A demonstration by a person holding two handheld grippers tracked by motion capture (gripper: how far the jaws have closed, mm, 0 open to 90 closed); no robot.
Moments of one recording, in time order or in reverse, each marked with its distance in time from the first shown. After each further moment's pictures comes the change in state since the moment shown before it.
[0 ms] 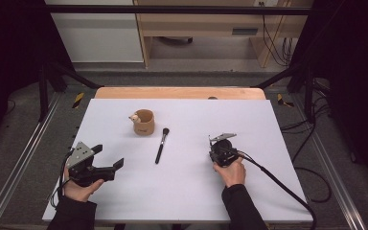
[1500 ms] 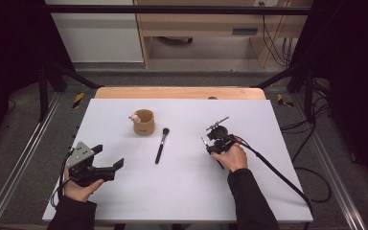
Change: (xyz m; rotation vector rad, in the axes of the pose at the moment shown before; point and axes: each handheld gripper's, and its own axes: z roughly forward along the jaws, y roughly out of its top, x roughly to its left) left arm 0.000 -0.001 0.001 0.004 -0.005 -0.004; right arm -0.009 0.045 0.000 0.192 0.047 -0.099
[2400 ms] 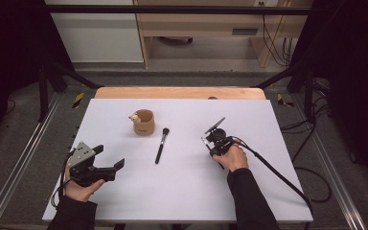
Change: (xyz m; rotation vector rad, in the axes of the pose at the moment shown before) left arm -0.001 -0.001 0.002 0.009 -0.003 0.004; right arm -0.001 -0.001 0.010 0.132 0.032 -0.018
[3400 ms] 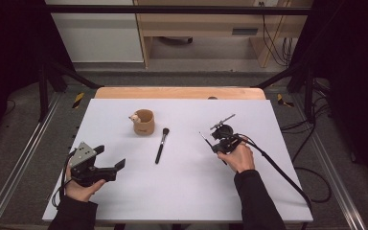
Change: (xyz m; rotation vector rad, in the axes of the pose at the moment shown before) left arm -0.001 -0.001 0.002 0.005 -0.003 -0.002; right arm 0.000 -0.009 -0.044 -0.149 0.042 0.007
